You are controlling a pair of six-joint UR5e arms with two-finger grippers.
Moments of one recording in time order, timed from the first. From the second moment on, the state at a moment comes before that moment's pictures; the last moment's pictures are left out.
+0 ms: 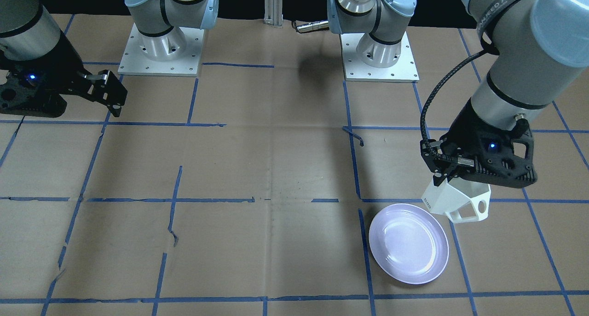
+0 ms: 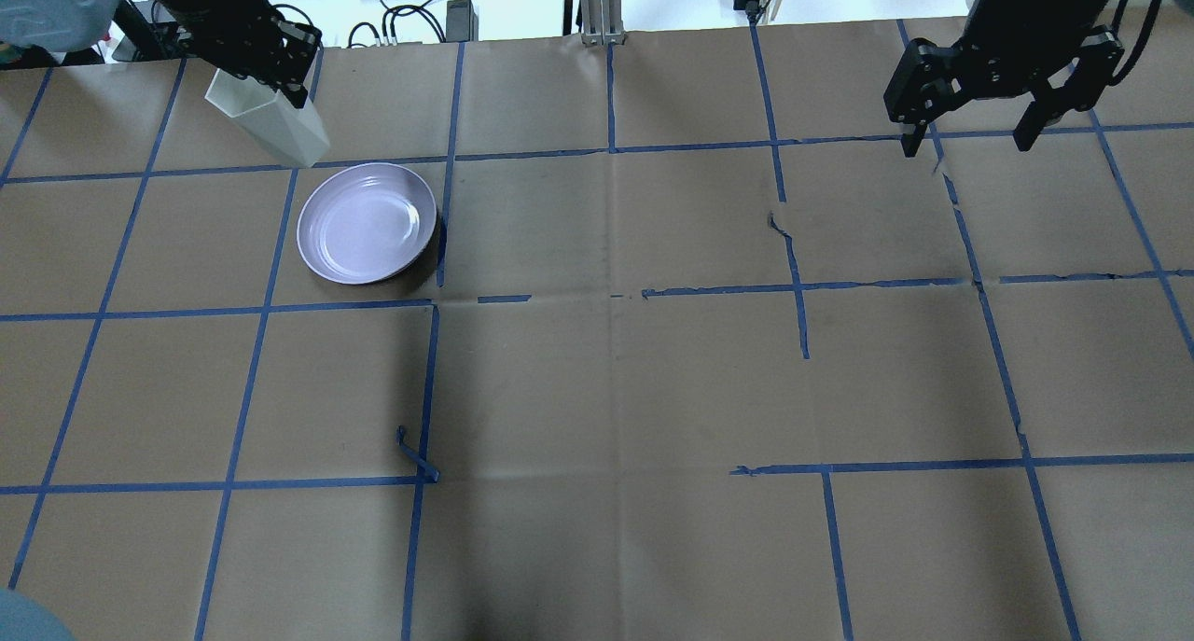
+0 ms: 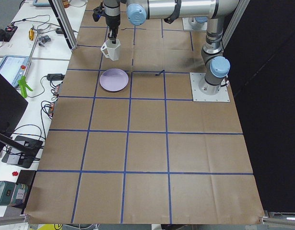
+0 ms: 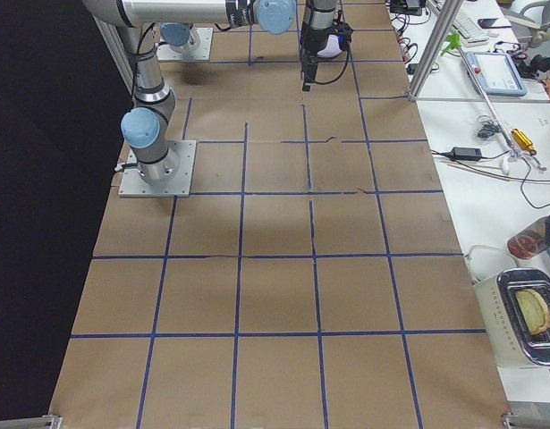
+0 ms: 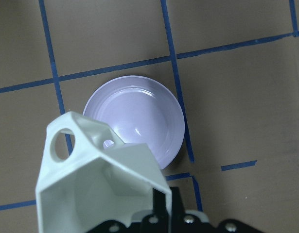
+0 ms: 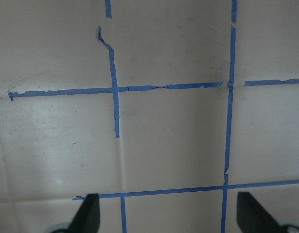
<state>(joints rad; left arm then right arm) -1.49 -1.85 -1.33 -1.45 1.57 0.27 1.47 -1.48 1.43 -1.44 -1.64 -0.06</state>
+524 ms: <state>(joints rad) -1.50 -1.98 -1.36 -1.33 1.58 0.30 1.47 -1.48 1.43 -1.44 -1.64 -0.06</state>
